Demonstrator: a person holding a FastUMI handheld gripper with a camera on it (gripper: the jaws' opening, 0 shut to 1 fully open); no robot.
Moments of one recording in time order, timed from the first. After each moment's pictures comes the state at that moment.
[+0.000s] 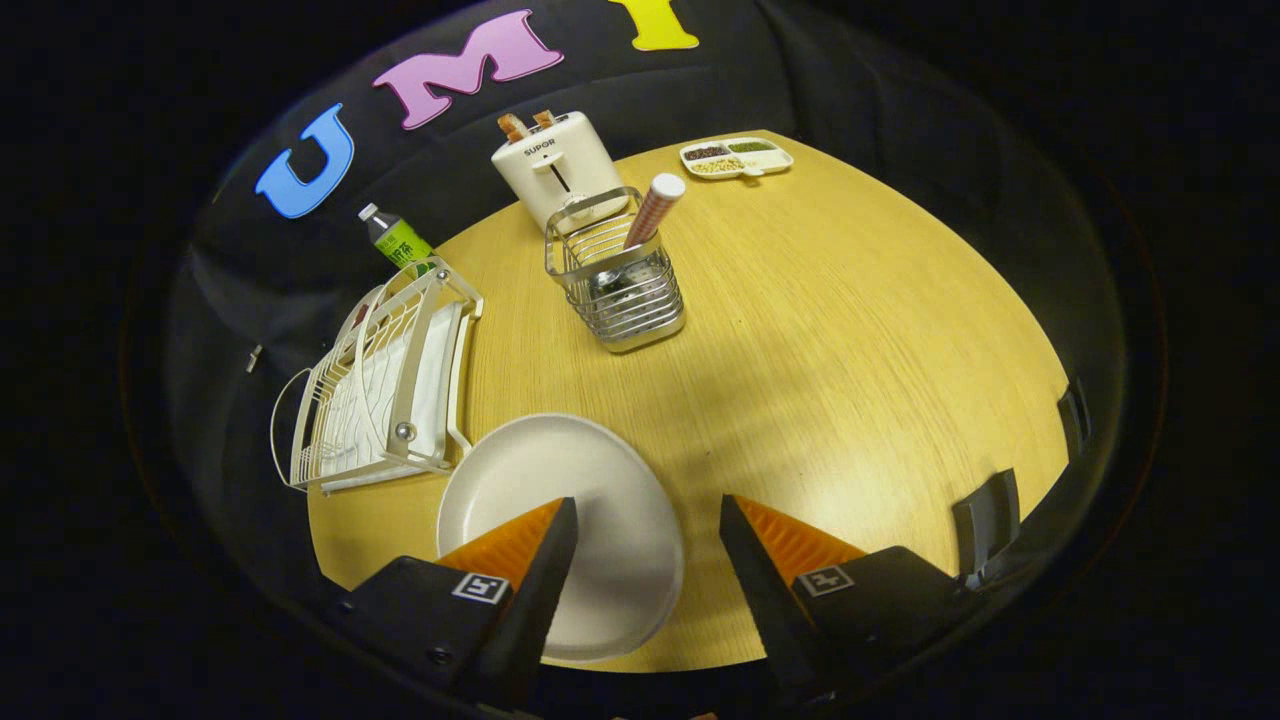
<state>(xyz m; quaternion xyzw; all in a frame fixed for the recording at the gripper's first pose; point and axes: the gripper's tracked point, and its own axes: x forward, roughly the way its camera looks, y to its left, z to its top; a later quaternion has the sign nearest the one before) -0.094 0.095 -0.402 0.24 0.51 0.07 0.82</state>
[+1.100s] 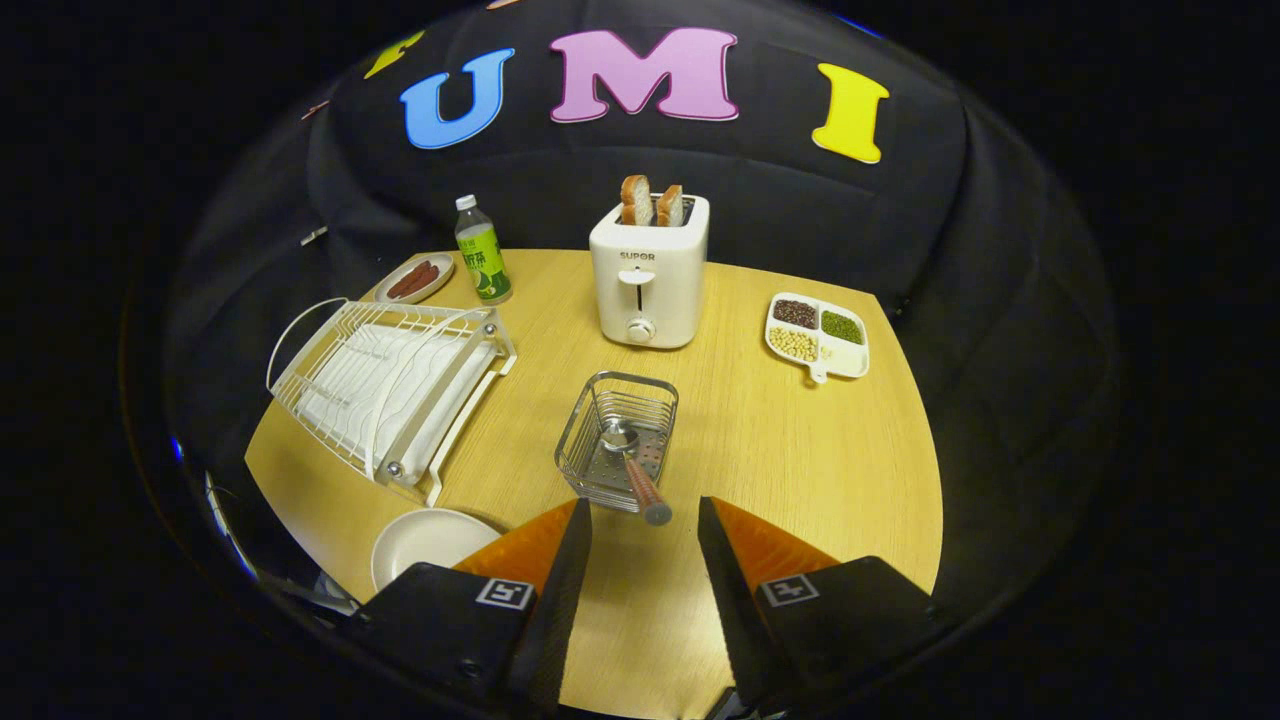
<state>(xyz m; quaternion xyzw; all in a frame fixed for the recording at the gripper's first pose) 0.041 0.050 -0.341 0.04 0.42 0.23 0.87</state>
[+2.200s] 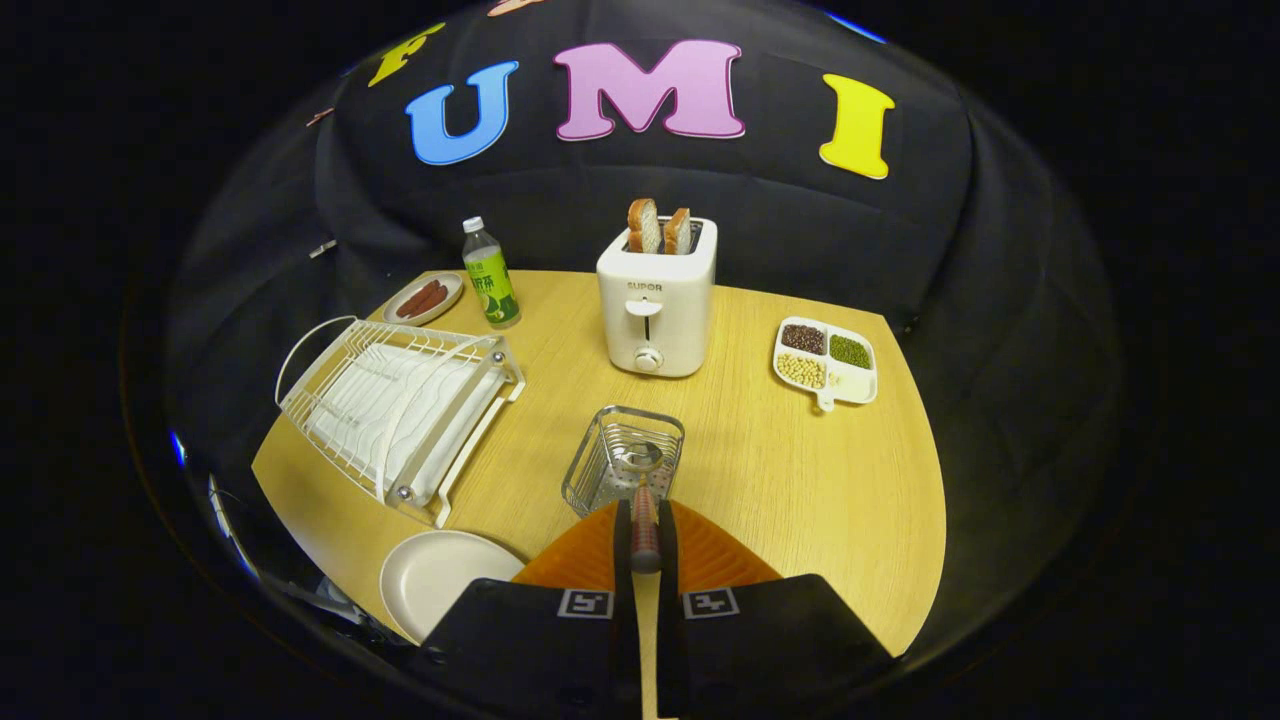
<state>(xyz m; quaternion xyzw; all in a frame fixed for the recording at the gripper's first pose) 0.056 0.048 -0.307 0.06 0.39 0.22 0.89</state>
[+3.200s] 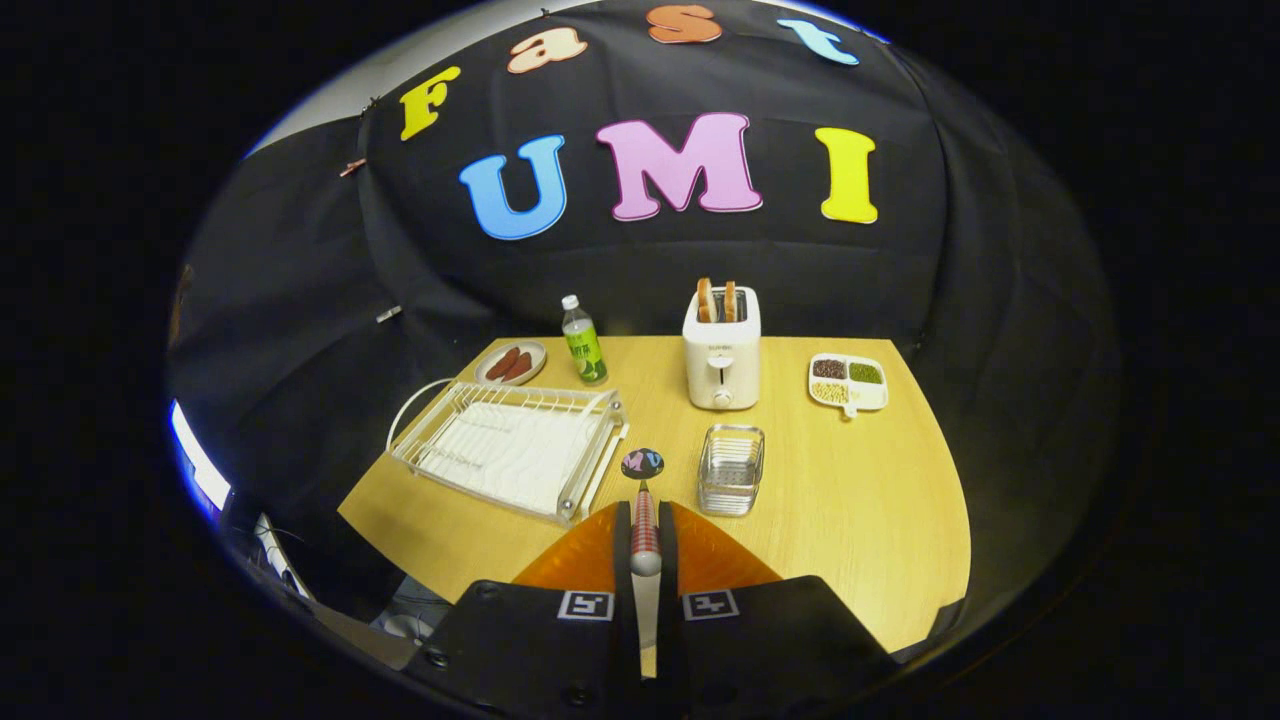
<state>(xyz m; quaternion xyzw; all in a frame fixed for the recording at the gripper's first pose) -0.069 0.081 -0.188 0.13 0.34 0.25 0.90</state>
